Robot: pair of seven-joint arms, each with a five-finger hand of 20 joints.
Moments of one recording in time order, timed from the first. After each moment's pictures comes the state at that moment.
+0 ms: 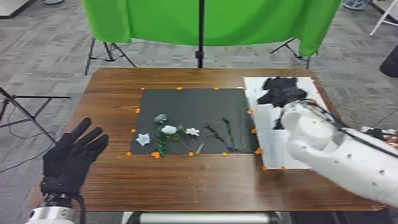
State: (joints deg) left arm 139.9 -50.2 -94.6 -126.2 23.3 12.7 29.8; right arm -48.1 -36.2 23.2 -95.8 -118.3 7.3 42.1
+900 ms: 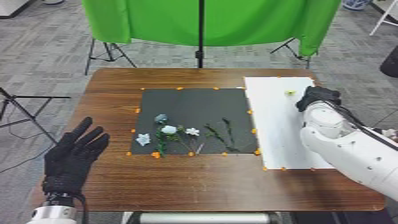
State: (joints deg) left arm 138.8 -52.3 -94.3 -126.1 24.7 12.5 28.6; right arm -51.4 -39.9 29.8 -81.3 -118.0 -2.1 51.1
